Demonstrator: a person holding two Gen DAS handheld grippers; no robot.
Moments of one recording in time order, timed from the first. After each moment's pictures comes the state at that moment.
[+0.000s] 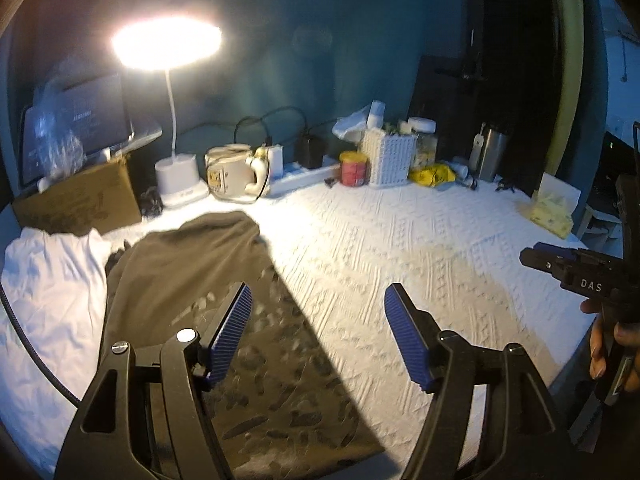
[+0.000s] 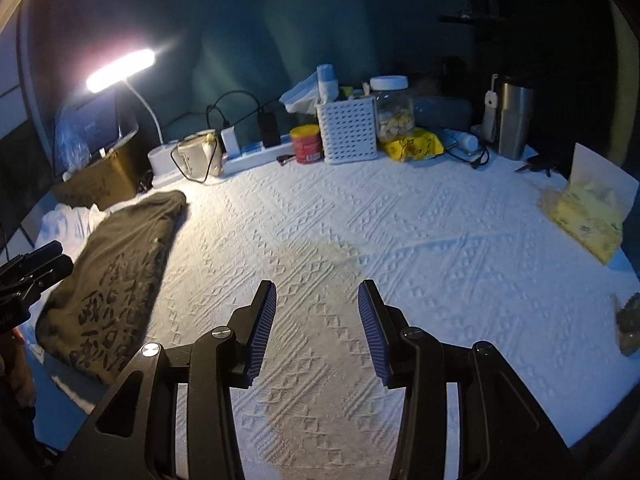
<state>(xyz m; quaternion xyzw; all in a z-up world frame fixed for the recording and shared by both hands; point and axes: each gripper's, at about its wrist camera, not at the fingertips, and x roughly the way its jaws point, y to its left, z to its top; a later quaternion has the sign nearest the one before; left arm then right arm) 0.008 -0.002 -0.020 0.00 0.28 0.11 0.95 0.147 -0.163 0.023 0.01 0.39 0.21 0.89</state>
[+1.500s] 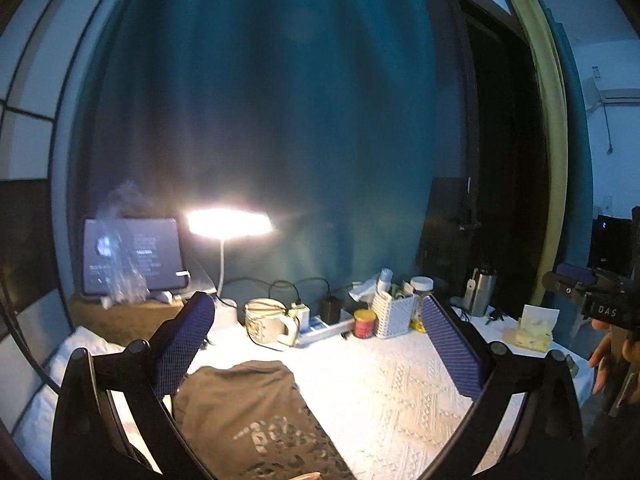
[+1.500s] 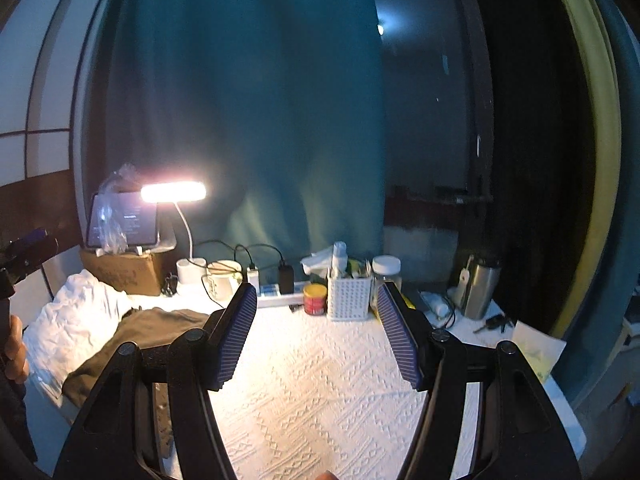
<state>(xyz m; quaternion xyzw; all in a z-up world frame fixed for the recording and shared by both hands) -0.081 0.008 0.111 0.01 0.05 0.13 0.99 0.090 -0.160 0.188 -0.04 0.17 0.22 0.96</state>
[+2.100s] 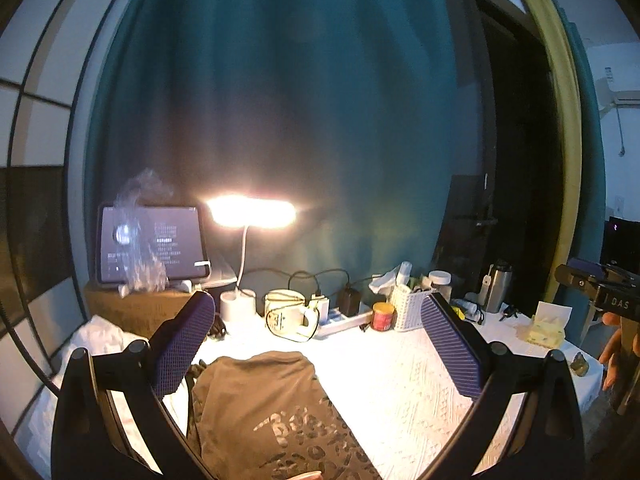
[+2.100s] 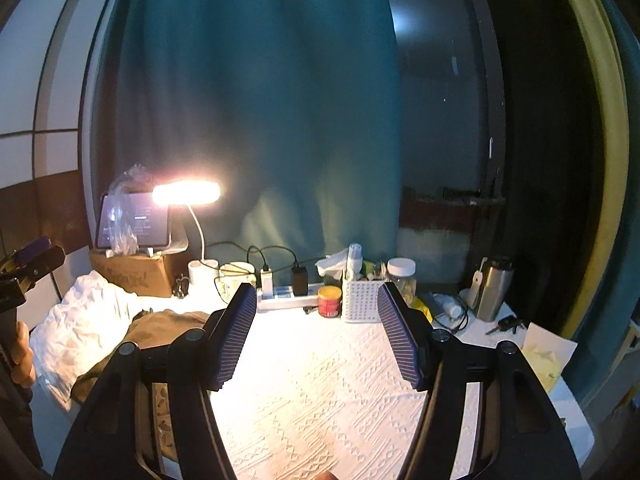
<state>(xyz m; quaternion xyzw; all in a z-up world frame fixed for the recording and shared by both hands) -0.083 0.030 0.098 -0.01 0.06 0.15 0.99 0.091 -0.145 0.185 -0.03 0.18 0.24 0.95</state>
